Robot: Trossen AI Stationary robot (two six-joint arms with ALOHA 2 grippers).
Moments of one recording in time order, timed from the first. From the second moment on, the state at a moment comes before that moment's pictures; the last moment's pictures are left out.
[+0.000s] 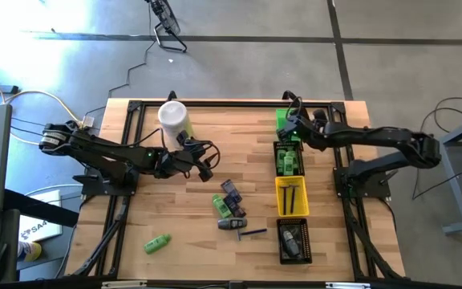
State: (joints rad) left arm -0.14 1.25 0.83 -0.06 -0.74 -0.22; right arm -0.34 1.23 0.79 -0.46 0.70 0.53
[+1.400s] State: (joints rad) left arm -0.14 1.25 0.83 -0.06 -0.74 -0.22; right arm -0.27 1.26 0.79 -0.14 0.38 0.31
